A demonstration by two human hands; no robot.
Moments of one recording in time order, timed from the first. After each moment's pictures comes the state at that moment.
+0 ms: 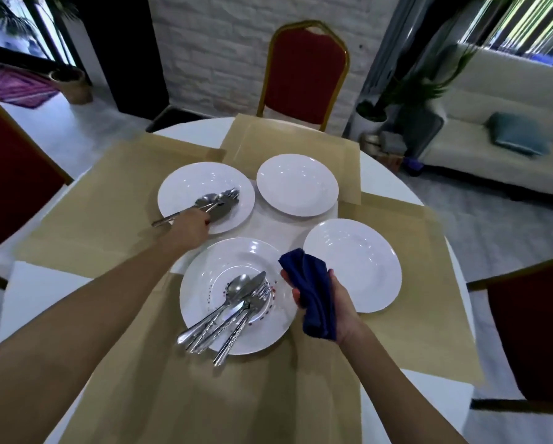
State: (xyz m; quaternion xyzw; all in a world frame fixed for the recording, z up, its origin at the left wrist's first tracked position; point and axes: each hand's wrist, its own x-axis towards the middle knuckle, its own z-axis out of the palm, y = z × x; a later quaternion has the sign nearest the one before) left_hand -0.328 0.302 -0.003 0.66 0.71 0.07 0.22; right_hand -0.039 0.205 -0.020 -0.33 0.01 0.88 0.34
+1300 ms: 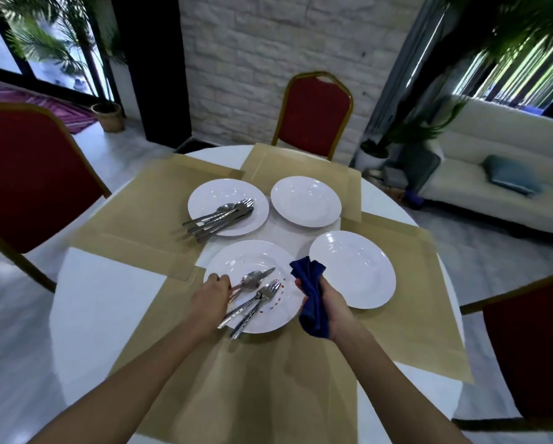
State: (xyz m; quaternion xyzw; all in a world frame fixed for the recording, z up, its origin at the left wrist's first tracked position) left_hand -0.290 0.134 -0.032 0.64 0.74 0.08 0.19; right_hand -0.069 0.153 0.016 -0.51 -0.11 0.77 0.38
